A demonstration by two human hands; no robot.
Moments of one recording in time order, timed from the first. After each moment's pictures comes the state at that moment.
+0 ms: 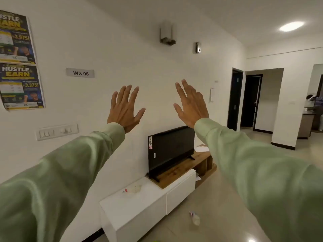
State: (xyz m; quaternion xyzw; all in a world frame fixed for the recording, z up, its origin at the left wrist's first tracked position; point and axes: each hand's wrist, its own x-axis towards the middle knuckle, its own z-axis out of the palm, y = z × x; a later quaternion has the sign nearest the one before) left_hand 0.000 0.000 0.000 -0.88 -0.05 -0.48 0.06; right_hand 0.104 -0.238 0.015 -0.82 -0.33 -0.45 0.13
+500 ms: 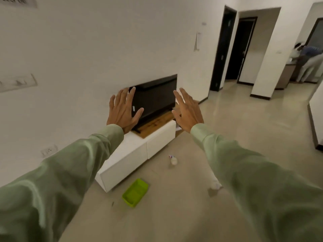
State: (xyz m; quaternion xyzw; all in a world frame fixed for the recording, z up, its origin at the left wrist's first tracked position) left_hand 0.049 -0.120 -0.190 -0.94 -0.03 -0.35 -0.05; right_hand 0.142 -0.366 -0.199 -0.90 -0.29 -0.28 0.19
